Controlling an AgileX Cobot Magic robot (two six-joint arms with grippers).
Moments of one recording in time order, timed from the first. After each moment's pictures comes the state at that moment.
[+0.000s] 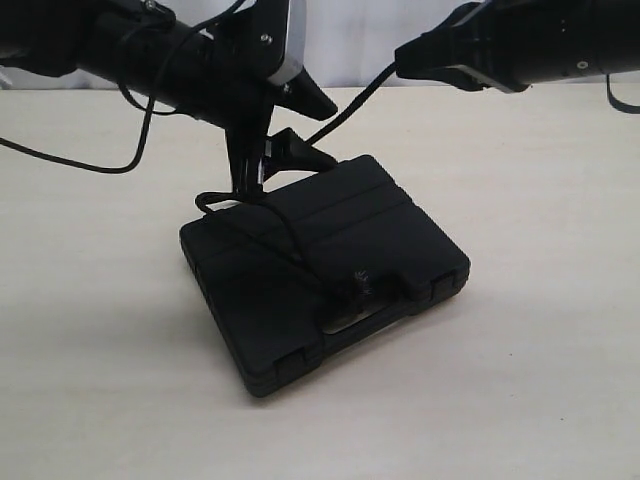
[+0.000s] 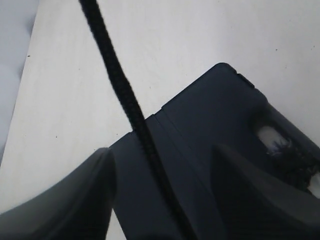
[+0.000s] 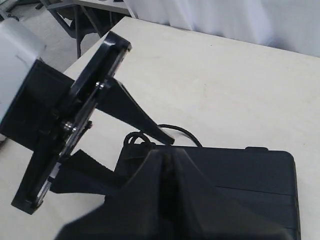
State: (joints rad) left arm -0.29 1.79 -1.29 -1.07 0.75 1.99; right arm 0.21 1.39 -1.09 1.02 0.67 -0.92
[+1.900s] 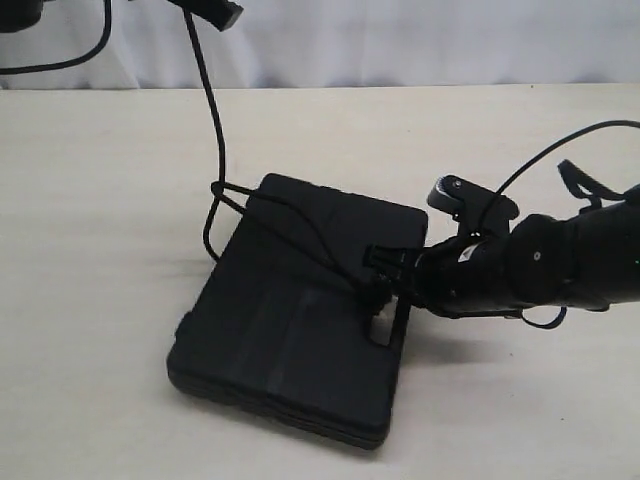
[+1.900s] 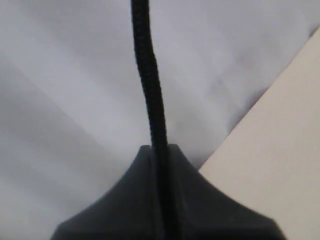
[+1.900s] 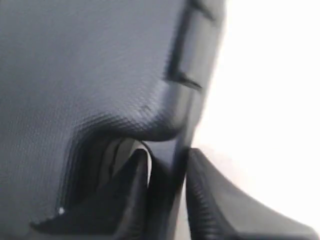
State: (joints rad) left arm -0.29 1.66 -1.29 -1.31 -0.11 1.86; right arm 0.49 1.75 -0.67 0.52 0.00 0.25
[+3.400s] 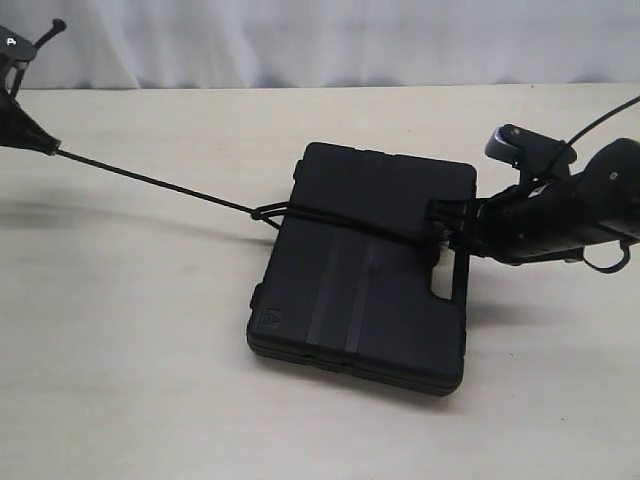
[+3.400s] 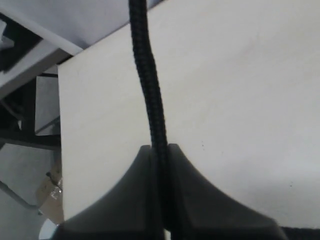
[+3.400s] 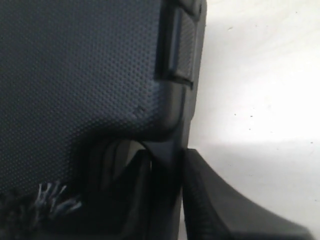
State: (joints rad) left arm 0.22 1.95 -1.13 -1.53 -0.19 2.02; right arm 0.20 1.71 -0.77 0.51 0.17 -0.04
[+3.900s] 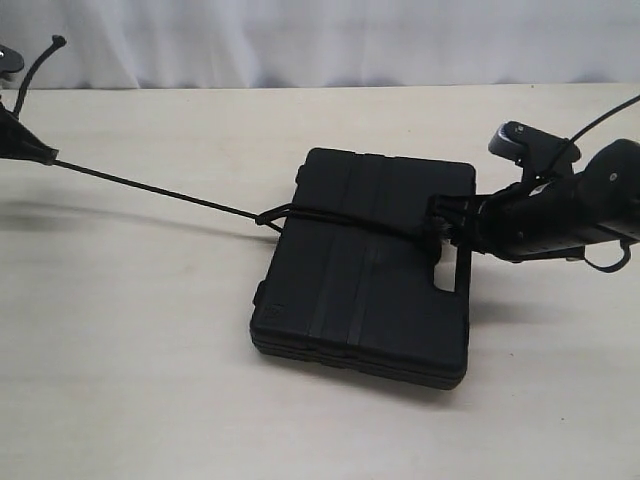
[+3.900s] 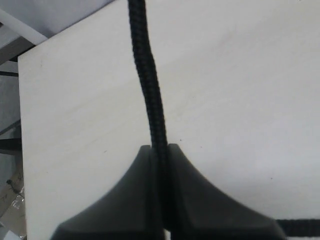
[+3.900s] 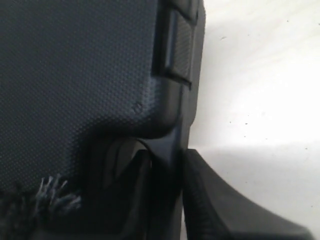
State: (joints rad) left arm 0.28 1.97 -1.13 -1.53 -0.04 2.02; right arm 0.20 1.71 -0.77 0.50 0.14 -0.02
